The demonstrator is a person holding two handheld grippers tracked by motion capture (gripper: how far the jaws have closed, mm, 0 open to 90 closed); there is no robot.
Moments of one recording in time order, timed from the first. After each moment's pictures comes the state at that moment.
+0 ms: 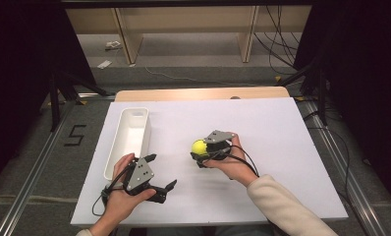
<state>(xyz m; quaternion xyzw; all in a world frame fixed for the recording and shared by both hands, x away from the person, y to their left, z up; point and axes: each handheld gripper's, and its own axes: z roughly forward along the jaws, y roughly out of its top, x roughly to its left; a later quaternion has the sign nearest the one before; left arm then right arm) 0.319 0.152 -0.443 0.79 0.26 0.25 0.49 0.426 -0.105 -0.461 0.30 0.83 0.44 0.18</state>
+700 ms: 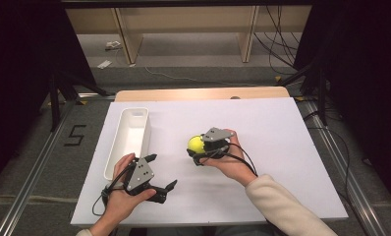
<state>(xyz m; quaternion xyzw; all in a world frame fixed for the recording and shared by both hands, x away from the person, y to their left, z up) 0.319 0.151 -0.443 0.79 0.26 0.25 0.49 0.421 -0.097 -0.443 0.29 0.82 0.46 0.20</state>
